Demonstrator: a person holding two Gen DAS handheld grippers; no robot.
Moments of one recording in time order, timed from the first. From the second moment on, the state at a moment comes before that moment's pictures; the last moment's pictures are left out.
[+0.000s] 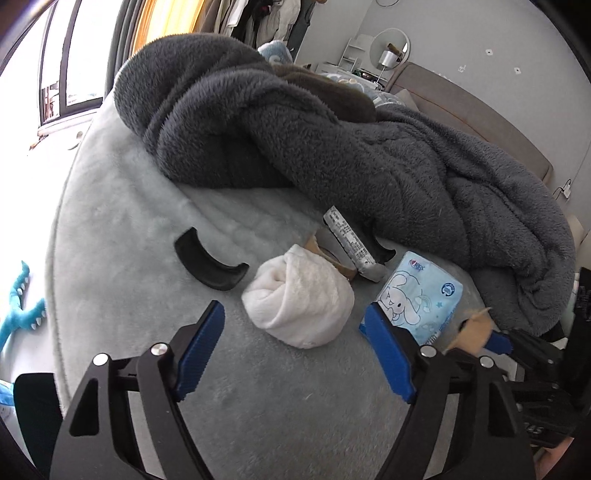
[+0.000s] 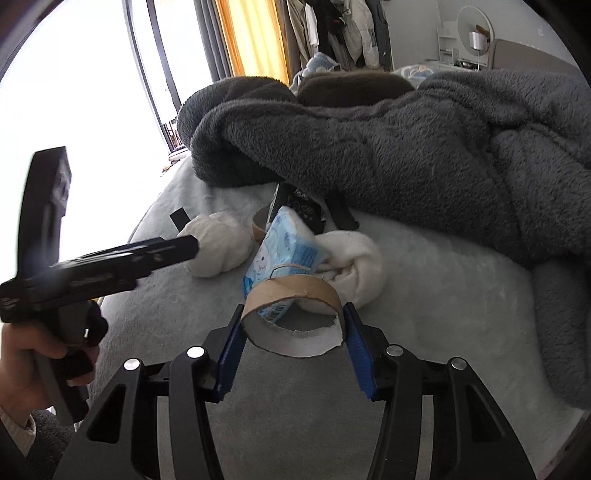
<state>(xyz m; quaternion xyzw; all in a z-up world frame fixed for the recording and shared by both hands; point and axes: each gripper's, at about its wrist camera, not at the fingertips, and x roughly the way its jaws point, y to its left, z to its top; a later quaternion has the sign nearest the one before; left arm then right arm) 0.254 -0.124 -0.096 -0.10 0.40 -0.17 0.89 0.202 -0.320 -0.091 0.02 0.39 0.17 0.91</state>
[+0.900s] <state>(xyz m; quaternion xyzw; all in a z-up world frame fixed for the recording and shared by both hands) 0.258 -0.118 -0.087 -0.12 0.38 -0.16 0.90 0.201 -0.350 -0.072 0.08 0.34 0.17 0.92</state>
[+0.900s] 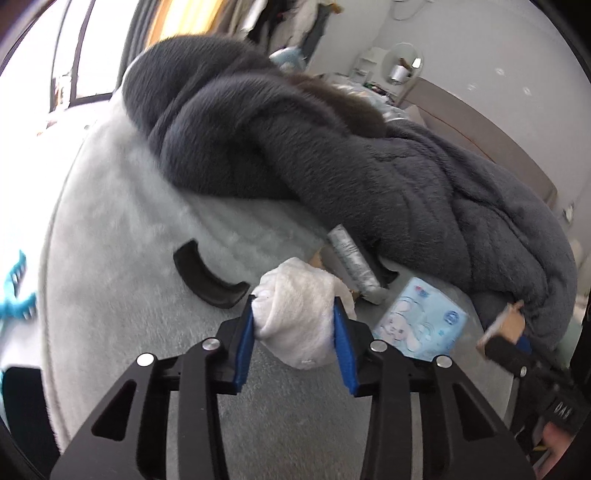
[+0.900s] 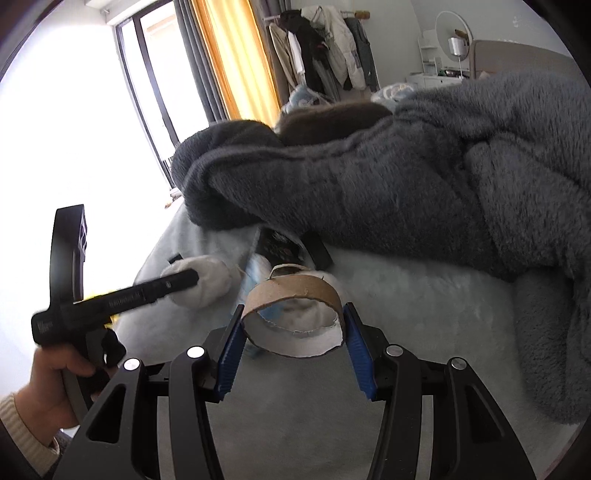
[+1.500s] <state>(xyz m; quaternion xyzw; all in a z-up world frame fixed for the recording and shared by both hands) 0.193 -0.063 -0.052 -0.01 0.34 -0.14 0.93 0.191 -0.265 -0.045 0.07 0.32 0.21 0.92</state>
